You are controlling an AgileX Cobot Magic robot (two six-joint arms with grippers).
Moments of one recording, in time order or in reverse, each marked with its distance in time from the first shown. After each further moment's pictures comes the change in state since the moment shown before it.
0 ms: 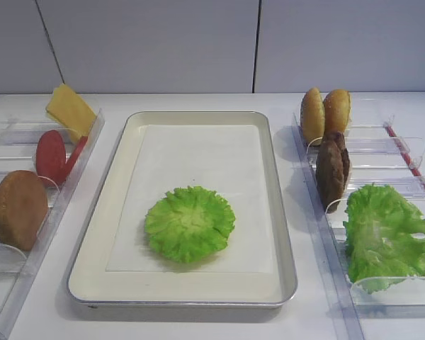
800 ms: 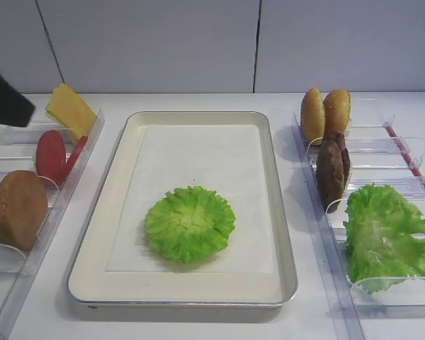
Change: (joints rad) left arm -0.200 0.824 -0.438 -0.234 -0.135 0.213; right arm 0.000 0.000 0.000 0.000 0.000 0.002
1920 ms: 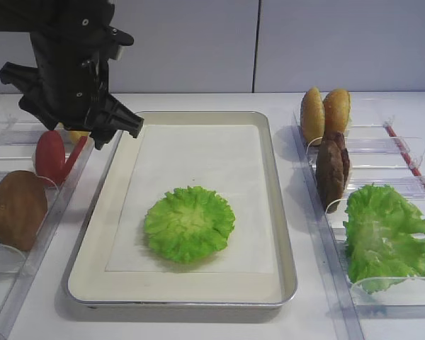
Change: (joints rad) left arm -0.319 0.710 -0.364 0.765 0.124 -0.844; right arm 0.000 0.000 0.000 0.000 0.000 0.000
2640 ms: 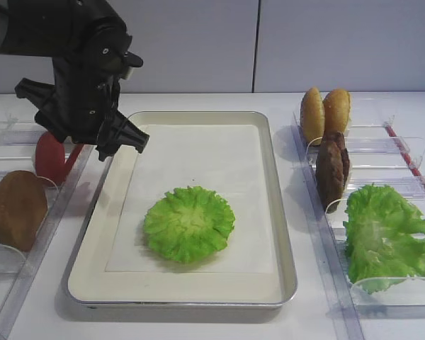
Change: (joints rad) left arm 0.000 0.084 -0.004 0.036 -0.027 -0.017; right arm 0.000 0.000 0.000 0.000 0.000 0.000
